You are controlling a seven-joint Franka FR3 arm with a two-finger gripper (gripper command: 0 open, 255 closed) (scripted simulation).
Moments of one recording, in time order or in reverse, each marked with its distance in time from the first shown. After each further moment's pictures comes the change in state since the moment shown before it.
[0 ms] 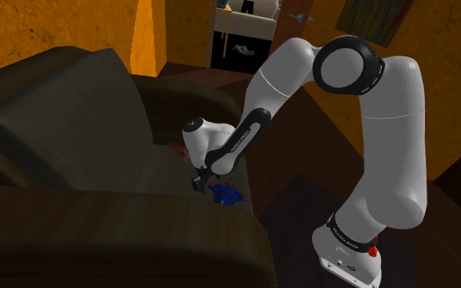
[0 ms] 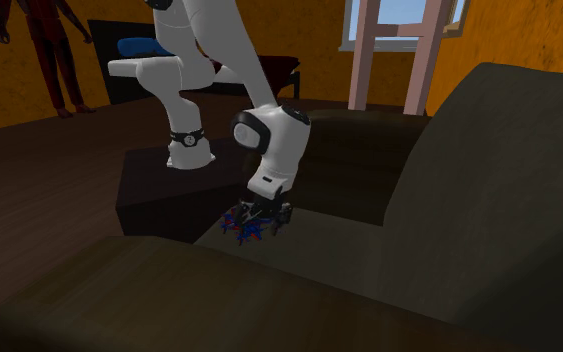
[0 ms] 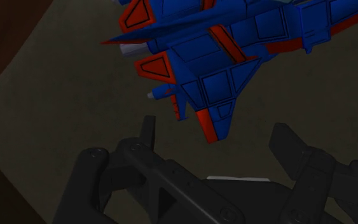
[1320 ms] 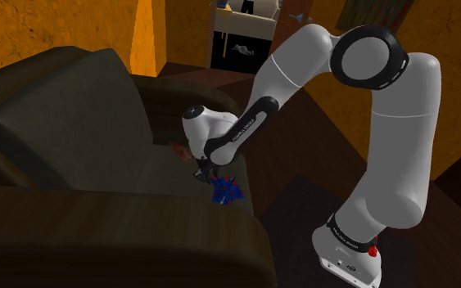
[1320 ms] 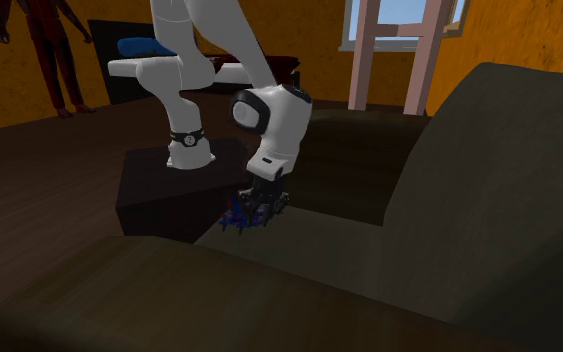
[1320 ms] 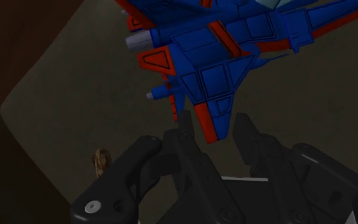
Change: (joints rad) arm -0.022 -0.106 0.034 -0.024 0.052 -0.075 -0.049
